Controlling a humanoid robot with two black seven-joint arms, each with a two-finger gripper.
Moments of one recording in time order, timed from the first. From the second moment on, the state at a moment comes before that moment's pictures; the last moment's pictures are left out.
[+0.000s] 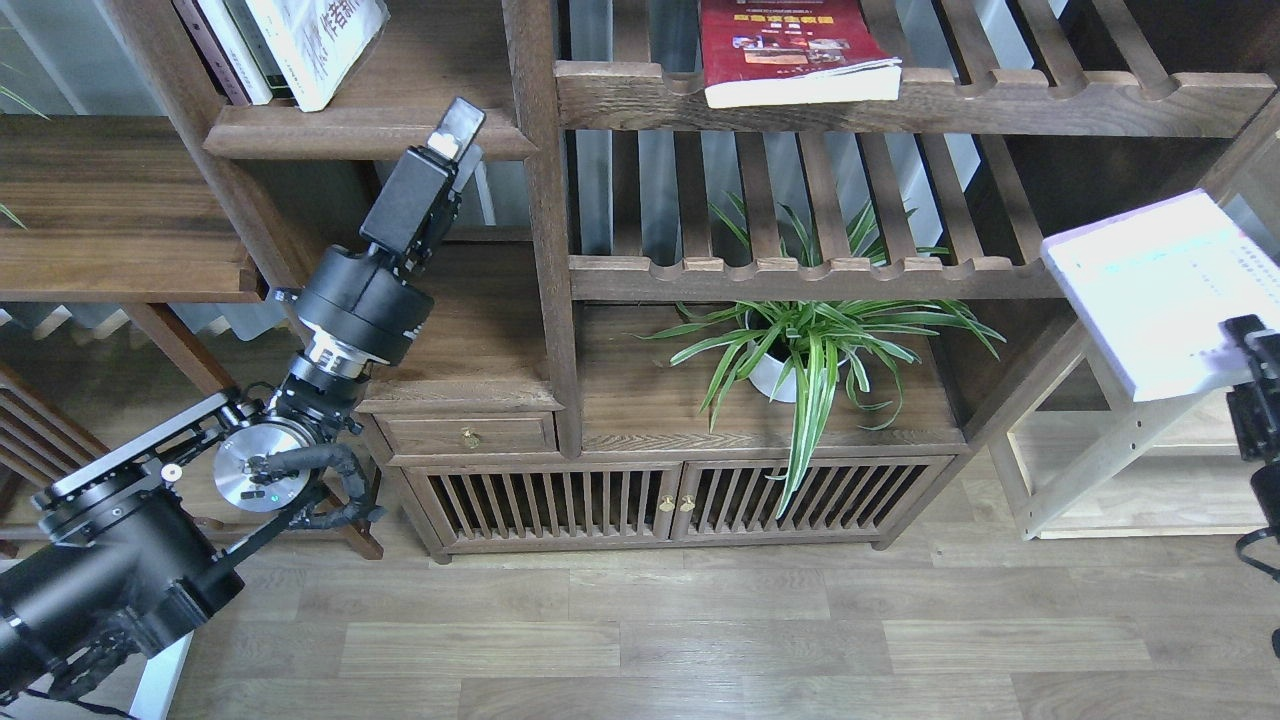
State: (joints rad) left arm -0.58 0.30 -0.64 -1.35 -0.18 -0.49 -0.43; right arm -0.26 -0.78 1.34 1.28 0.55 0.58 0.16
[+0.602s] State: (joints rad) left arm -0.51 0.04 -0.63 -1.29 -0.27 -0.49 -0.26; right arm -0.20 -0.75 1.23 1.28 0.52 0.58 0.16
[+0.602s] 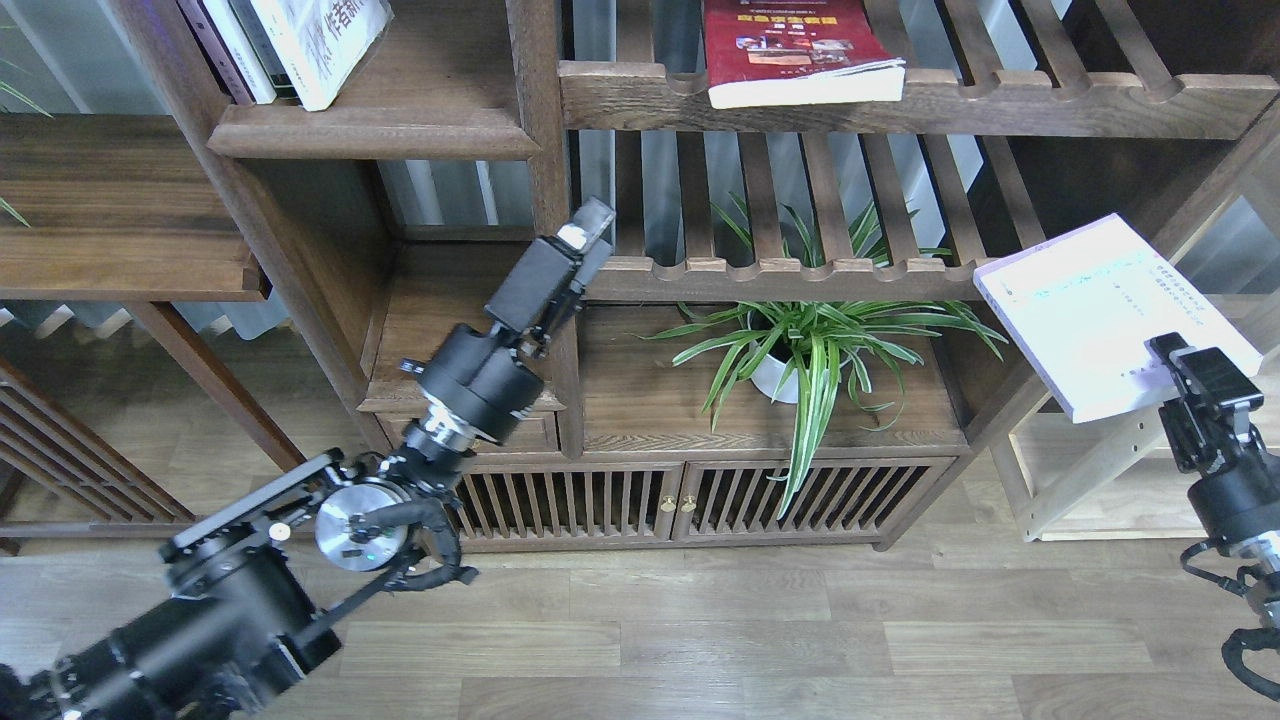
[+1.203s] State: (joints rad) left arm -0.51 0.00 -0.63 -1.18 -0.34 -0.49 -0.26; right arm -0.02 -0.68 1.03 1.28 0.52 0.58 0.16
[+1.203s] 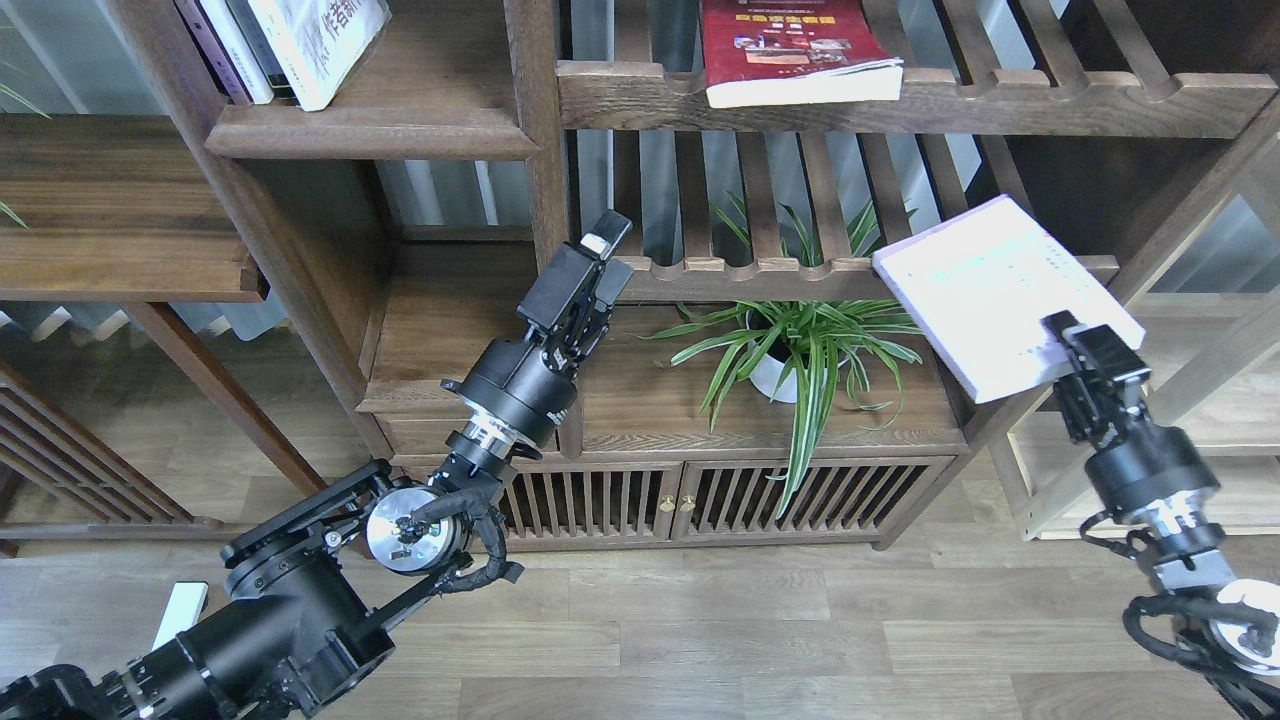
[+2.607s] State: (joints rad) left arm -0.51 0.00 -0.61 -1.09 -0.43 -0.49 -0.17; right arm 0.24 -0.39 0.82 1.28 0.50 0.58 0.16
